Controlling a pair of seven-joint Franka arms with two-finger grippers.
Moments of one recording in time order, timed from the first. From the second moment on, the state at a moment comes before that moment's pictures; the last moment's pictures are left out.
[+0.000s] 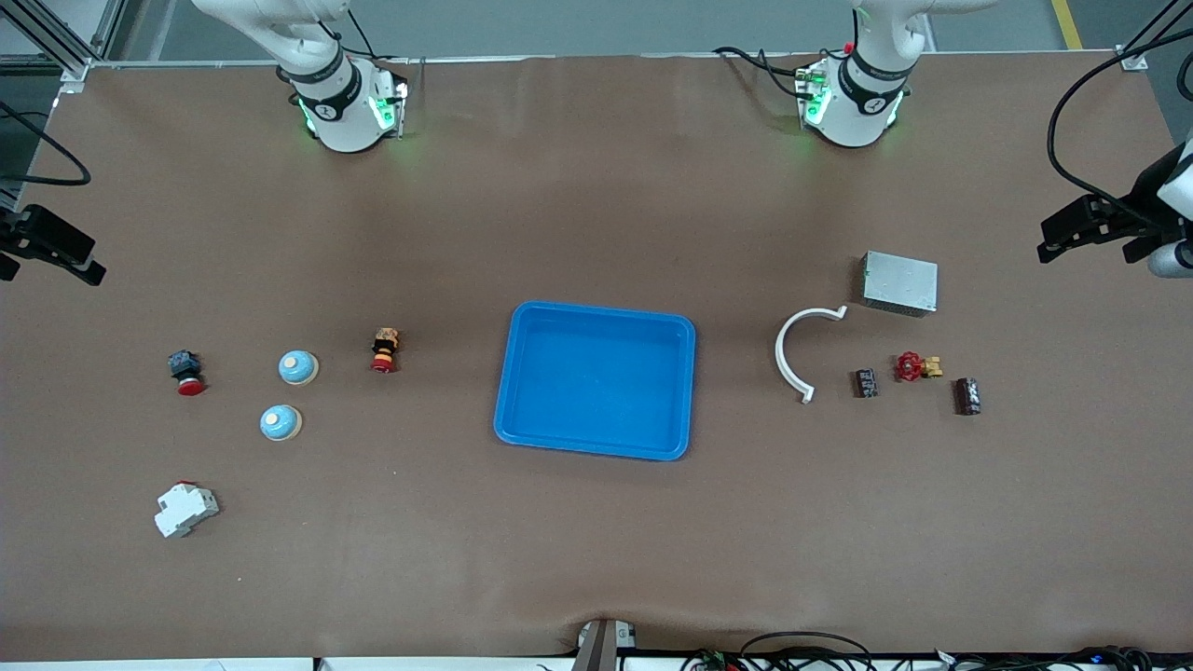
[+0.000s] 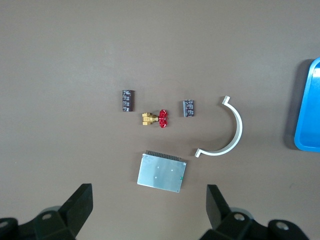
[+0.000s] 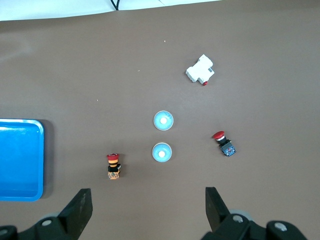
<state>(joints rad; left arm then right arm) -0.01 -0.02 0.03 -1.63 0.02 1.62 0.02 -0.06 0.03 0.01 -1.48 0.01 1.62 0.03</state>
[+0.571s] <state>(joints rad) -0.02 -0.02 -0.04 -1.60 0.02 1.62 -0.08 -0.06 0.03 0.01 -1.48 0.01 1.64 0.03</state>
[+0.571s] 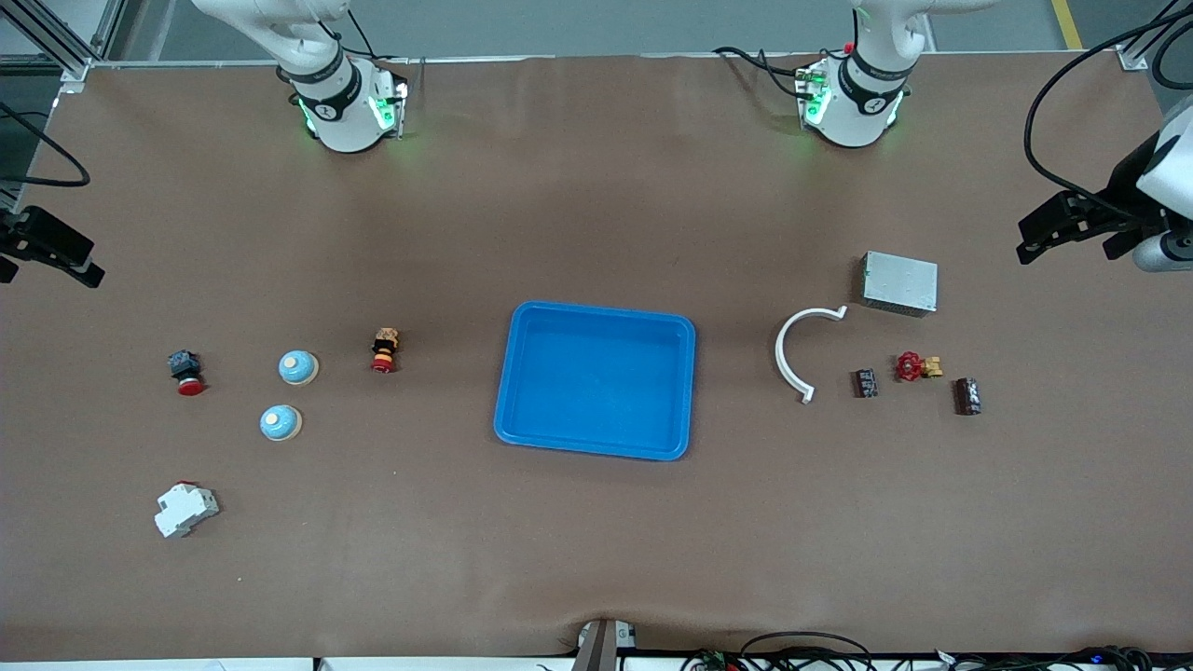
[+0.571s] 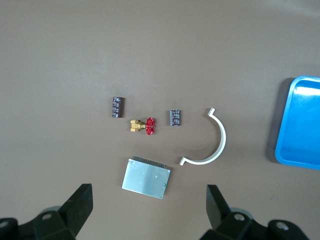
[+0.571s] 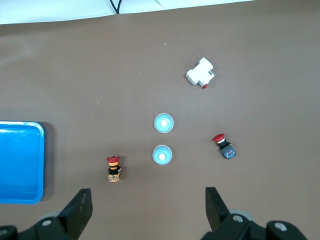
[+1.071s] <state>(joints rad) 0.01 -0.01 -0.02 -1.60 -0.01 1.62 -0.08 -0.06 0.03 0.00 -1.50 0.01 1.63 0.03</state>
